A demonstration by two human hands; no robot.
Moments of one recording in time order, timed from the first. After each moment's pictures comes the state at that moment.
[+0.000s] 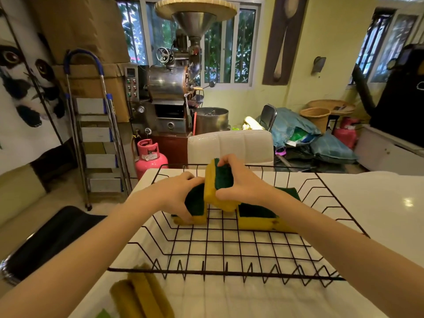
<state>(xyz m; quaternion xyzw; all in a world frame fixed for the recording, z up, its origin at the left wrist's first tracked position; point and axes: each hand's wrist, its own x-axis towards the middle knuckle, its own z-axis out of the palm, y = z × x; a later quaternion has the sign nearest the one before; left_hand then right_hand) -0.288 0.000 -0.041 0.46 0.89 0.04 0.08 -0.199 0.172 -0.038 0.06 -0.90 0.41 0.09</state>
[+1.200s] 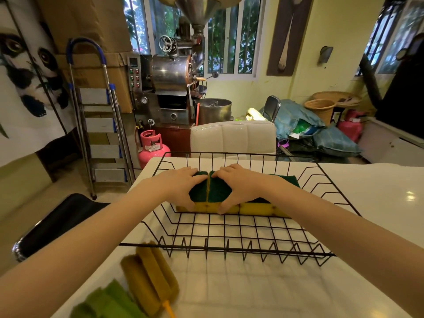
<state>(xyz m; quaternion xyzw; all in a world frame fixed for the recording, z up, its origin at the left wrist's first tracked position) -0.272 -0.001 -0.043 0.47 0.88 -0.07 0.07 -0.198 0.163 -0.040 0.08 -0.99 0.06 -0.08</state>
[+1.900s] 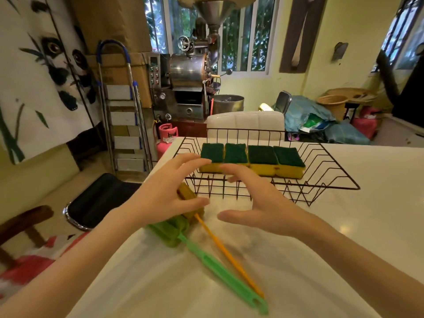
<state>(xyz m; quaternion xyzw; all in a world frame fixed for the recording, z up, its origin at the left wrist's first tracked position) -0.111 -0.124 -0.042 0.47 0.84 0.26 -0.09 -0.014 0.071 -0.047 0.14 -0.93 0.33 0.11</state>
